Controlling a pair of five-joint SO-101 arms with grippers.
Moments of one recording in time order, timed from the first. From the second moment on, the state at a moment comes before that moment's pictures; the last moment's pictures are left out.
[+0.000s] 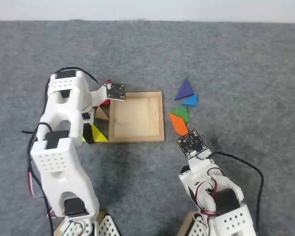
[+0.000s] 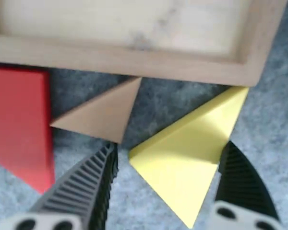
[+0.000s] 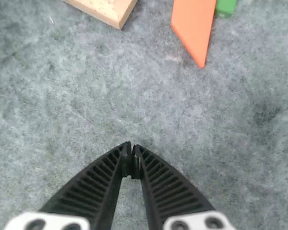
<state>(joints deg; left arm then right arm) -14.2 32.5 -2.9 80.0 -83.4 -24.8 -102.8 95.5 74.3 8.2</state>
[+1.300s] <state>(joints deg) -14.9 30.1 -3.0 87.4 -79.2 -24.8 -102.8 95.5 74.3 8.2</state>
